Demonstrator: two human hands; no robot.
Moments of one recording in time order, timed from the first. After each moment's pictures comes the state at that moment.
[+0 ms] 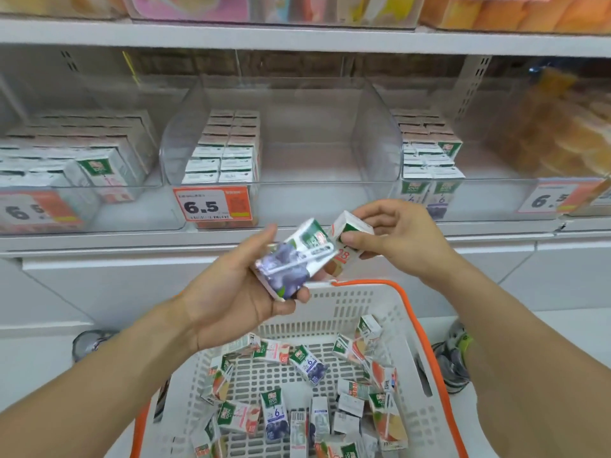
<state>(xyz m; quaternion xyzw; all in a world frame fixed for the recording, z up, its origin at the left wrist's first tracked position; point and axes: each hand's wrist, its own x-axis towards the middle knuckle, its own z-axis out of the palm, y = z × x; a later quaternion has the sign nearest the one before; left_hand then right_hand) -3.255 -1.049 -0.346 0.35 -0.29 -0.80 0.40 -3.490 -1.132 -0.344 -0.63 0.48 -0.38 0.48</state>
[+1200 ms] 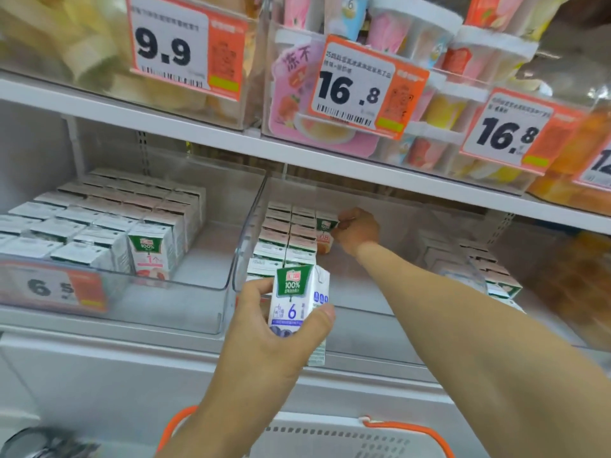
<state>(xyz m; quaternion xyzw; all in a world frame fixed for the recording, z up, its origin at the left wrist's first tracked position) -3.207 -1.097 -0.324 0.52 -0.37 -0.43 0.64 -3.313 -1.396 -0.342 -0.66 0.62 -0.36 0.23</state>
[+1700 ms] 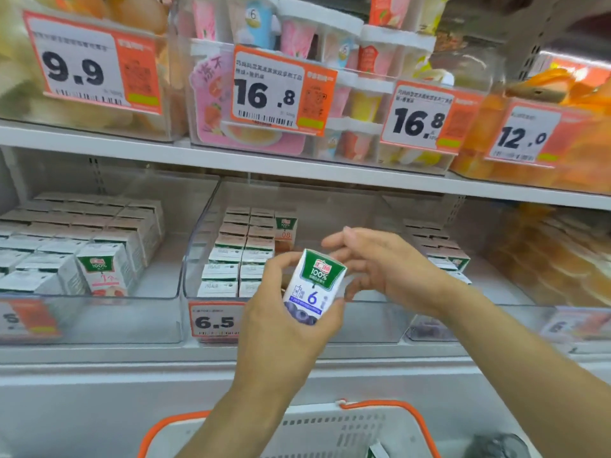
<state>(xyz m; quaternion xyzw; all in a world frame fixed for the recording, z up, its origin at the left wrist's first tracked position) -3.263 -1.121 -0.324 0.52 -0.52 -0.28 0.62 -3.419 -1.213 -0.261 -0.66 0.38 -0.30 0.57</state>
